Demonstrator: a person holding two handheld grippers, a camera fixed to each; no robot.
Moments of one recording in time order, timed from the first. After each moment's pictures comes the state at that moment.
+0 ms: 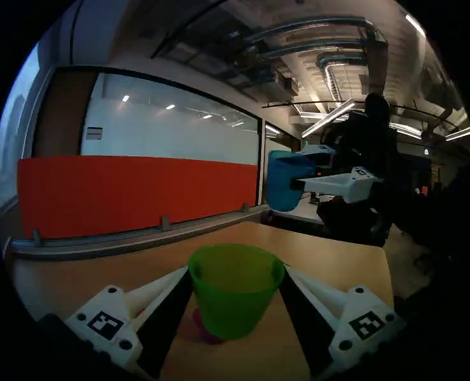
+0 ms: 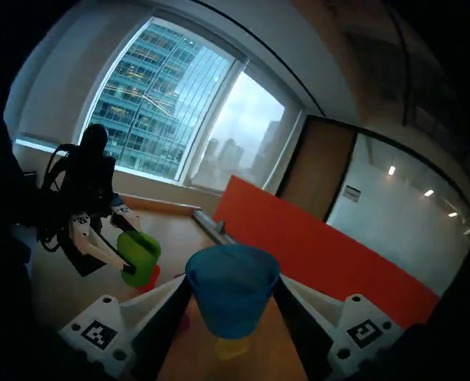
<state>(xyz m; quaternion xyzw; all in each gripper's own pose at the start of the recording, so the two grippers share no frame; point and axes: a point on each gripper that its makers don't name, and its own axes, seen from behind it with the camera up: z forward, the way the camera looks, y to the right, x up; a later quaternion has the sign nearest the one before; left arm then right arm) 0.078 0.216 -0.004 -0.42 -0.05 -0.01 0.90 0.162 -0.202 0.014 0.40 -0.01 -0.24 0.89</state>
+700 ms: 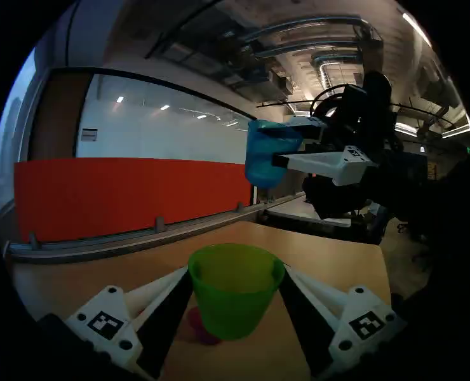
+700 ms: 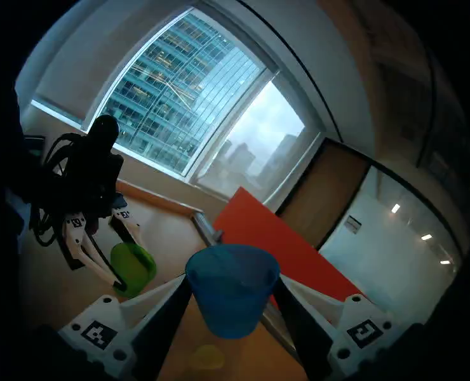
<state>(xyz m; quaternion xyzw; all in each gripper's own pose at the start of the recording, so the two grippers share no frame) 0.080 0.221 -0.010 -0.44 -0.05 0.00 0.90 0.198 -0.235 0.022 0.41 0.04 -0.32 0.85</state>
